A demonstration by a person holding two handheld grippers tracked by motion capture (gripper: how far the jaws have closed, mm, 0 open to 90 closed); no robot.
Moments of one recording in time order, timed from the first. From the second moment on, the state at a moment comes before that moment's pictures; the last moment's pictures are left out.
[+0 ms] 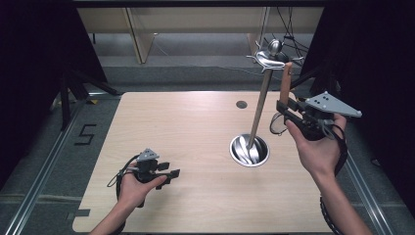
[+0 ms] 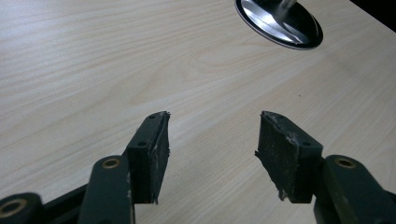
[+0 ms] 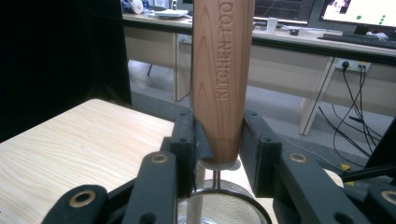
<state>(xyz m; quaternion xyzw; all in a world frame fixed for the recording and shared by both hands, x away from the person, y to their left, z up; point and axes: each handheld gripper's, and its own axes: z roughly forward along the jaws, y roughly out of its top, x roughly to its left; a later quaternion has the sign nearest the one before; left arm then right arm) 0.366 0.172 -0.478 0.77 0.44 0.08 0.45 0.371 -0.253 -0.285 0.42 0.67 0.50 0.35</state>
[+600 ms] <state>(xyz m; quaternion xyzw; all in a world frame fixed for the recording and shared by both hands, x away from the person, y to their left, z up) 0.366 0.172 -0.478 0.77 0.44 0.08 0.45 0.377 -0.247 -0.289 0.43 0.67 0.50 0.34</state>
